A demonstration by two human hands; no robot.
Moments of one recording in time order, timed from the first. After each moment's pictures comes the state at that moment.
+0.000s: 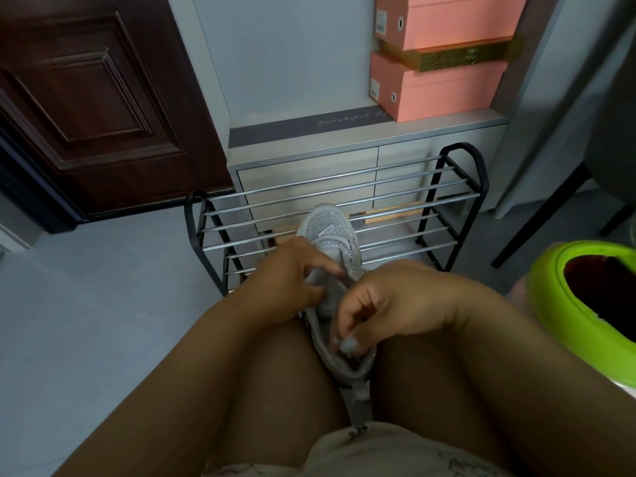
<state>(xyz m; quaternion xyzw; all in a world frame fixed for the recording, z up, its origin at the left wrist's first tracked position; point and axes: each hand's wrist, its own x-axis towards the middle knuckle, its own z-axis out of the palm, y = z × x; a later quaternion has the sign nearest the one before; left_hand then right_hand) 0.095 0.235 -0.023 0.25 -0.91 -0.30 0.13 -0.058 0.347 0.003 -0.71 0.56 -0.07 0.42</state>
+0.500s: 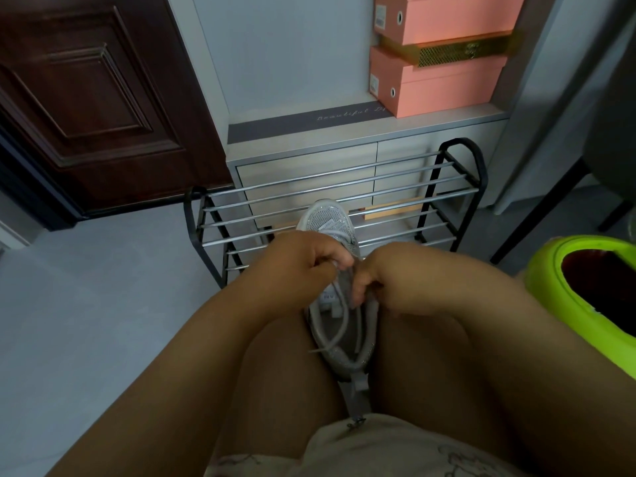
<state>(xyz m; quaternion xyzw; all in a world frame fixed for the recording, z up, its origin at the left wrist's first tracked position) 0.091 0.258 0.001 0.28 -0.89 -0.34 0.15 -0.066 0.344 0.005 -0.70 0.67 -0.02 0.24</state>
